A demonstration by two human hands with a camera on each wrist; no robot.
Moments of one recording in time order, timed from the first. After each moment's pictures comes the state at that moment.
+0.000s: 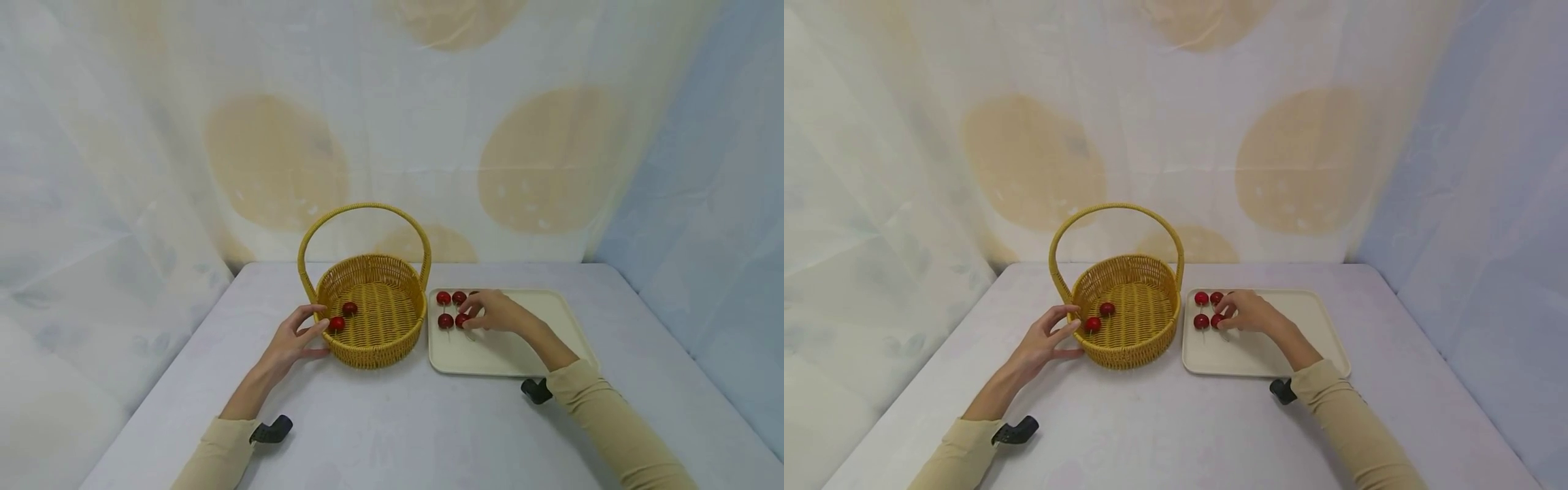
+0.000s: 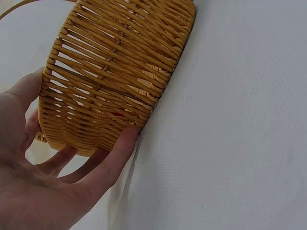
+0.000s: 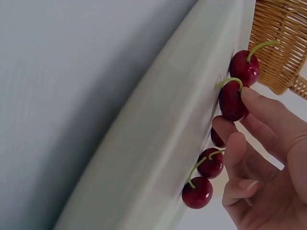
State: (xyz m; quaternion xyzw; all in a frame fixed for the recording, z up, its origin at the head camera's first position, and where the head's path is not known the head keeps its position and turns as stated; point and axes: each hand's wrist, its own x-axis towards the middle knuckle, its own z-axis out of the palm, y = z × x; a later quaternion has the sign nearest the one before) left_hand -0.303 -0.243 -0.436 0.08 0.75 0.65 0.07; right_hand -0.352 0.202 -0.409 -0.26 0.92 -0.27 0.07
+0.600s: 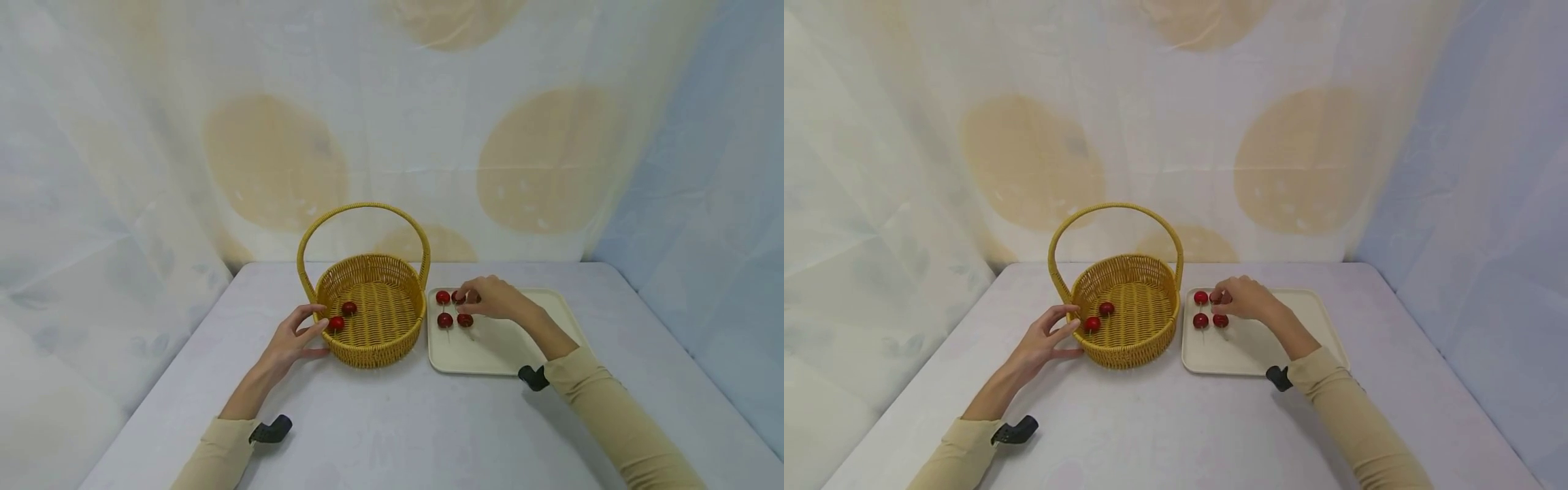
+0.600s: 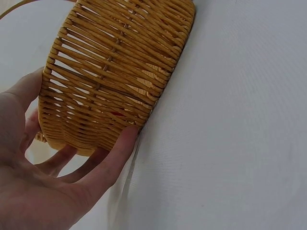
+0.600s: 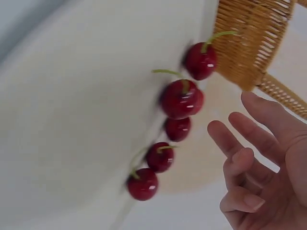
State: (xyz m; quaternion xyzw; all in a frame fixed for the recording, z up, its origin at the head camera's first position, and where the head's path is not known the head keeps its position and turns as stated) left_hand -0.302 -0.242 -0.435 0.08 0.75 0.65 0.07; right_hand -0.344 0.187 -0.371 -0.27 0.94 -0.20 0.03
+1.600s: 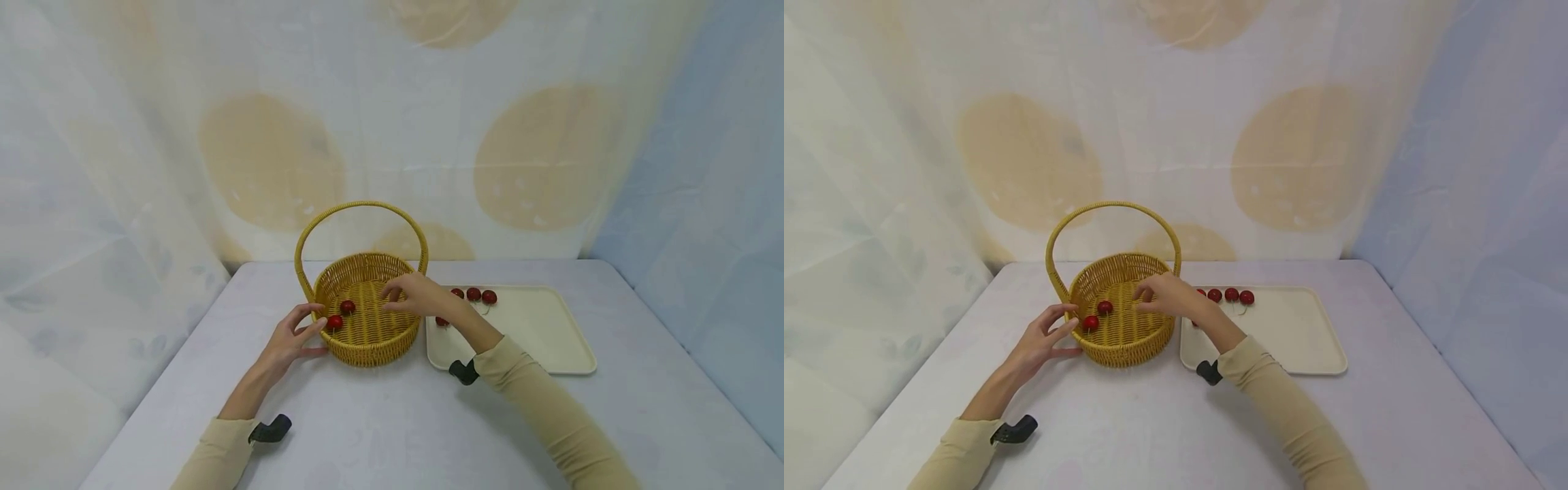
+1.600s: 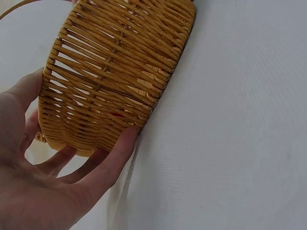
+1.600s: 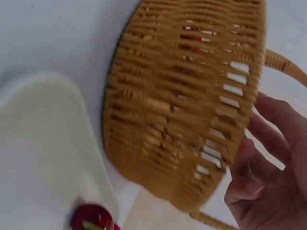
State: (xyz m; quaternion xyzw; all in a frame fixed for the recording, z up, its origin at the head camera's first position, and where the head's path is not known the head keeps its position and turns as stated) left_hand -0.302 -0.241 -0.435 0.08 0.75 0.66 0.07; right_hand -0.344 0.067 -0.355 -0.39 0.89 -0.23 0.01
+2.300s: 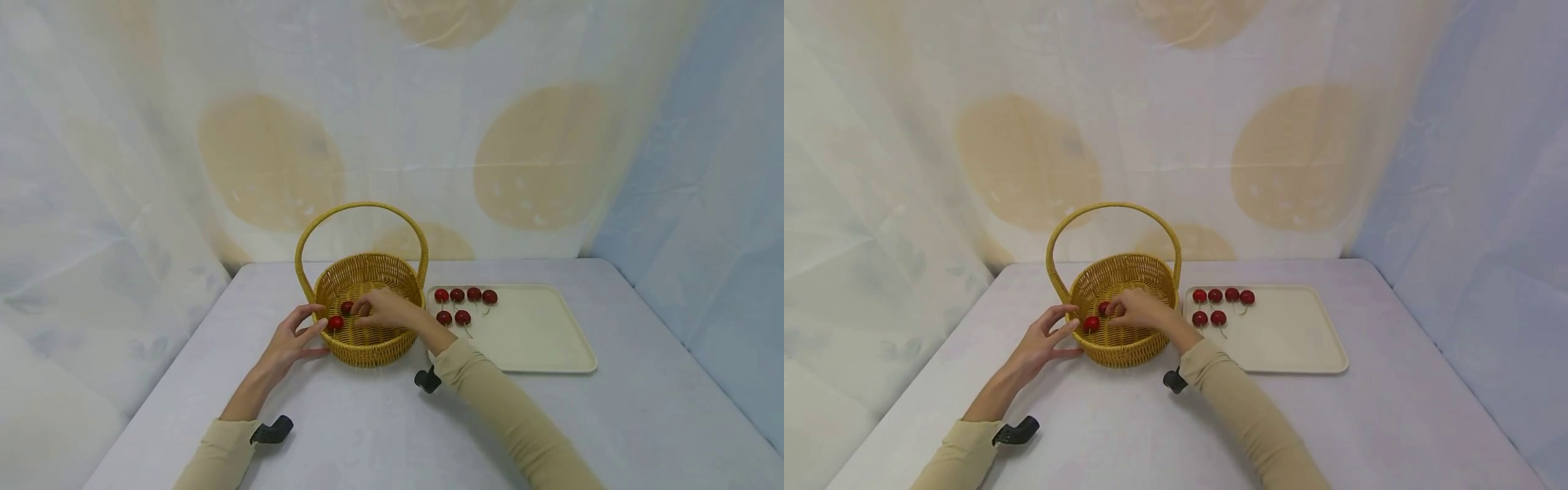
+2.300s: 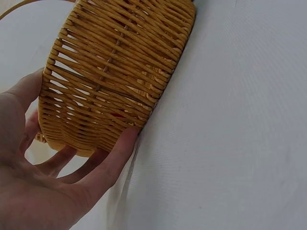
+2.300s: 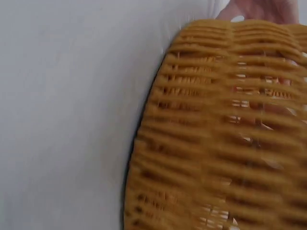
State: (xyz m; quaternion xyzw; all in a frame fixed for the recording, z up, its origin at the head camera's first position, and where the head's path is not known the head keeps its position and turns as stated) left_hand -0.301 -0.241 -0.435 0.08 0.75 0.65 0.07; right_hand -0.355 0.006 -0.388 -0.38 0.89 -0.25 0.06
